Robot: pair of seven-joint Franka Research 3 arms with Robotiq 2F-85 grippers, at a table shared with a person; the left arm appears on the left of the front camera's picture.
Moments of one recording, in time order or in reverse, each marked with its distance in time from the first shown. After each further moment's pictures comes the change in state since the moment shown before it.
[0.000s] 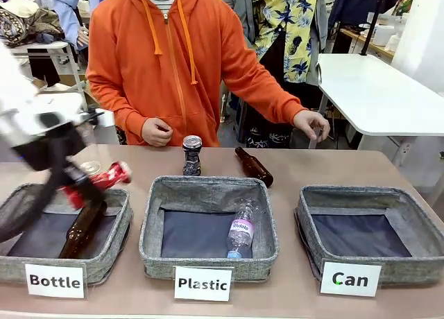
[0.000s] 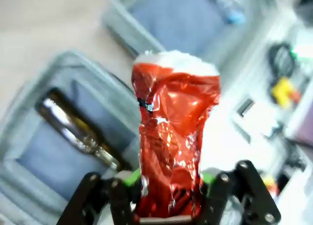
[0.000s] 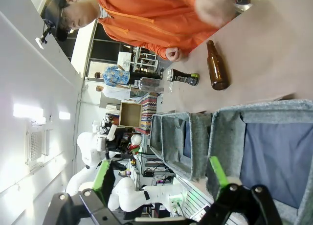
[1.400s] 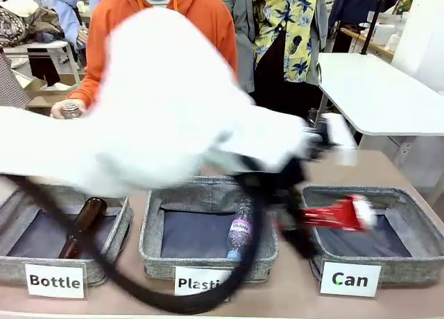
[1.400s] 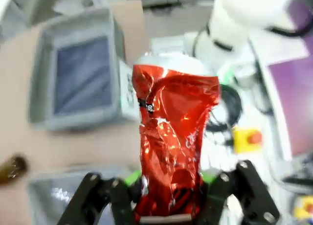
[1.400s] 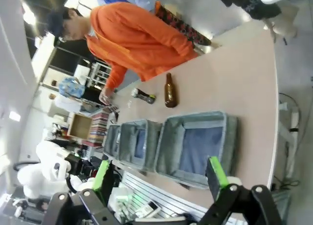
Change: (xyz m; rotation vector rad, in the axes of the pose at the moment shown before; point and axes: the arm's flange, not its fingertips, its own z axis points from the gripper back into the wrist) left arm 0.207 -0.292 -0.125 -0.182 -0.259 -0.851; right arm -0.010 0.064 0.208 -0.246 -0.139 0.262
